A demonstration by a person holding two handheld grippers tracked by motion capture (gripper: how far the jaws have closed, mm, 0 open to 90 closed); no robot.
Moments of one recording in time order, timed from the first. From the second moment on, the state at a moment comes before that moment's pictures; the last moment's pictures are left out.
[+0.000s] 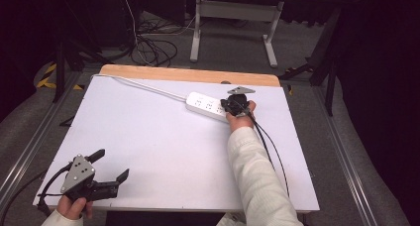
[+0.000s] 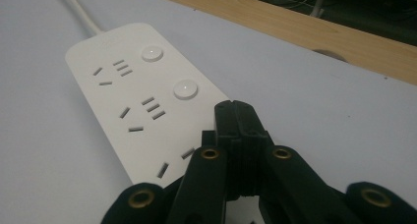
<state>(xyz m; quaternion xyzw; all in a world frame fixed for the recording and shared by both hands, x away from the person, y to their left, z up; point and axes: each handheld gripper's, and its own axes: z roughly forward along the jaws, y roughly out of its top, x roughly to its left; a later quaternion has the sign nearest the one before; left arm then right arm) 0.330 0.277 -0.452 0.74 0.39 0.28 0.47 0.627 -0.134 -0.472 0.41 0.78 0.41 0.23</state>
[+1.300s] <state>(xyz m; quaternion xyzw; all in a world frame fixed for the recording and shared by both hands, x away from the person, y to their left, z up) 0.329 0.278 -0.451 0.74 0.39 0.29 0.47 0.598 -0.140 -0.428 0.36 0.78 0.45 0.24</state>
